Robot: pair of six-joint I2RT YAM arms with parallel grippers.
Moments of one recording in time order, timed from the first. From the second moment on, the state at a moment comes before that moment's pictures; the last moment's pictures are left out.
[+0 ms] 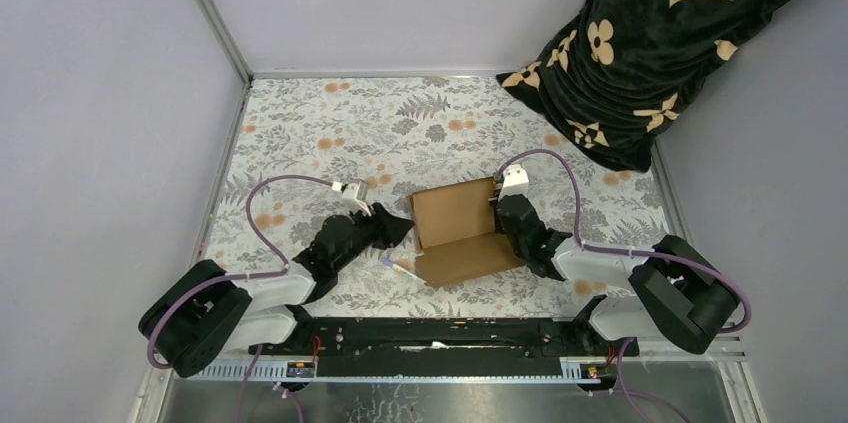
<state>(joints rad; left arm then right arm) -0.66 1.18 0.14 0.80 0.03 -0.70 0.75 1.33 0.40 0.38 0.51 0.23</state>
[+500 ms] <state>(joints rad) -0.71 1.27 0.15 0.82 0.02 -0.71 0.77 1.33 0.39 0.39 0.51 0.23</state>
